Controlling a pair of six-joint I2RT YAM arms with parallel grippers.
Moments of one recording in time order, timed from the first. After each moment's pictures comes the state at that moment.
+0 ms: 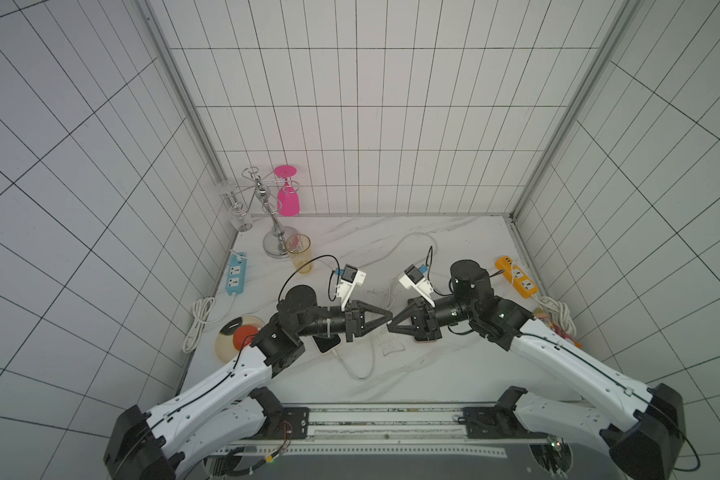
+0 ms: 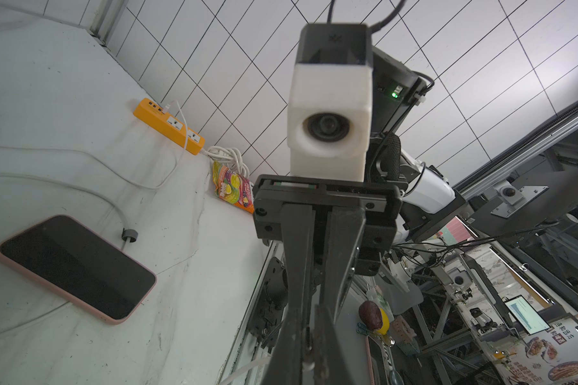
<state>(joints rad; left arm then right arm) -0.73 0.92 0.63 0.25 0.75 -0.79 0.80 1.08 0.88 -0.20 -1.03 0.42</state>
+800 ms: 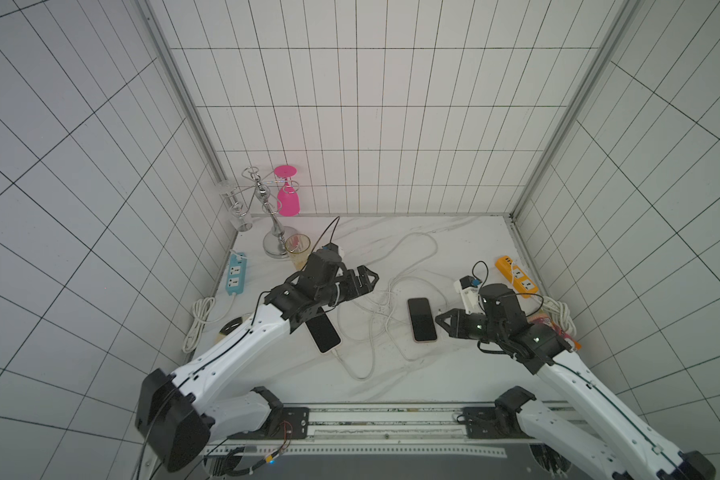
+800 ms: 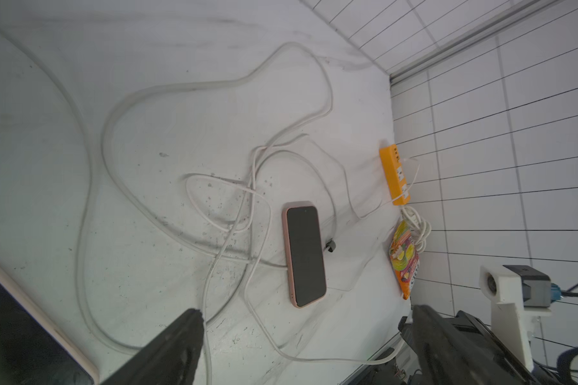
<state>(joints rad) -0.66 1.30 1.08 -0.50 0.16 -0.88 0.58 0.77 0.67 -0.69 -0.26 0.62</state>
